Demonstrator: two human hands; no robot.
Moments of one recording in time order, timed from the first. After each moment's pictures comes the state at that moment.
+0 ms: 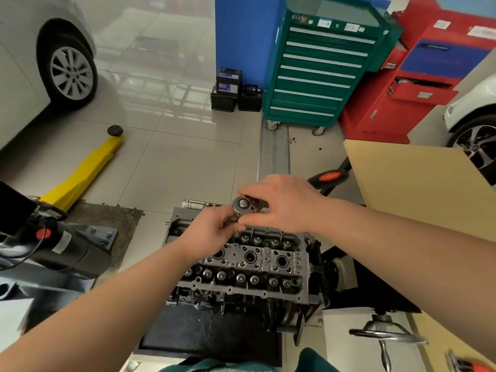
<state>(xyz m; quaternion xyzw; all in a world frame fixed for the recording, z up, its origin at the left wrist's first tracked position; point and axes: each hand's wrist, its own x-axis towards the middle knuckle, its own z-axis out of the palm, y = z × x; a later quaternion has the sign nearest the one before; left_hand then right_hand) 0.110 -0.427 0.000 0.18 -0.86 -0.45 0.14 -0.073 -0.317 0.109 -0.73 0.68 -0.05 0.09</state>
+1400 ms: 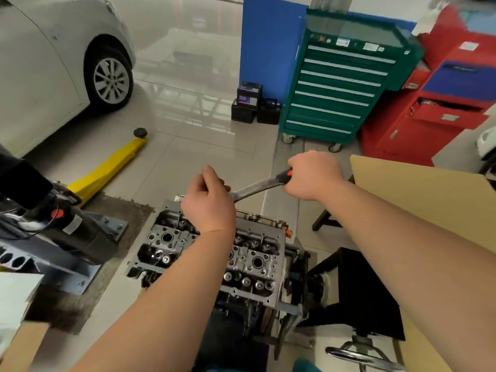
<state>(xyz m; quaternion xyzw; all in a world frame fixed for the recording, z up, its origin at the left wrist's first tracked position) 0.015 -0.343 0.062 0.55 -0.43 -0.45 0.56 -0.171 -0.295 0.124 -0.55 0.83 0.08 -0.05</state>
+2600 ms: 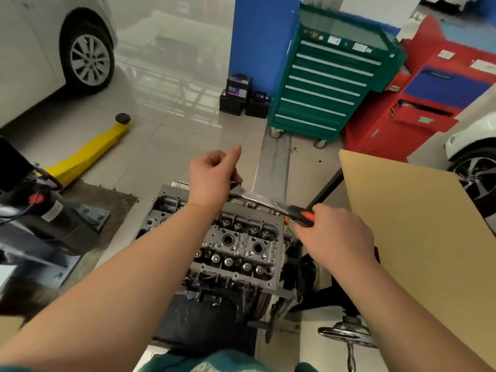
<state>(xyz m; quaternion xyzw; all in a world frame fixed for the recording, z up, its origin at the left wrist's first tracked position) 0.052 -0.373 0.062 0.38 -0.54 -0.63 0.41 -0.076 -0.172 0.100 -0.41 0.91 0.01 -0.02</state>
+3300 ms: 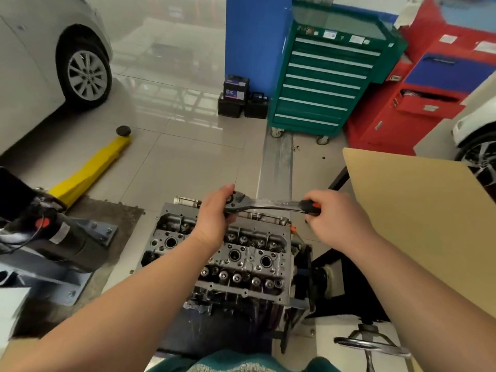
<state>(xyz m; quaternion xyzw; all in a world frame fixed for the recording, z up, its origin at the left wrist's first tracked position) 0.062 -0.369 0.037 0.38 -0.48 -0.75 0.27 -0.118 -0.213 0.109 -0.44 0.88 -0.12 0.10</state>
